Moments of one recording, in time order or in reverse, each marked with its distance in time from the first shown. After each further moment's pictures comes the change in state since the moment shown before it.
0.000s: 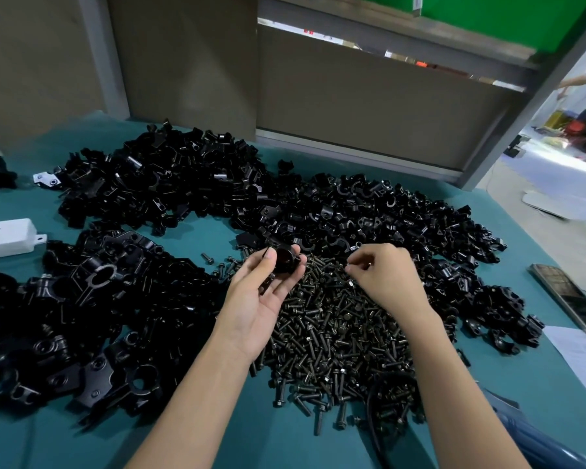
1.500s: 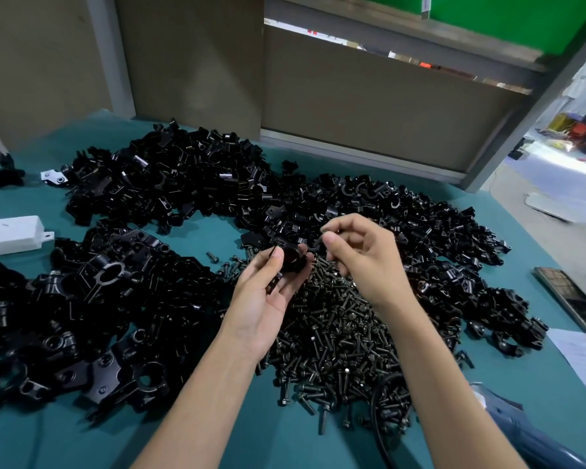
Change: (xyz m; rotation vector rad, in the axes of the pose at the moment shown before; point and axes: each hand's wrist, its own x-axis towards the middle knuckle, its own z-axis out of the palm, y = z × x) left_hand 0.003 -0.002 -0.002 -0.025 -0.021 -0.012; right_hand -0.014 -0.048 -0.003 0.773 -0.020 -0.207
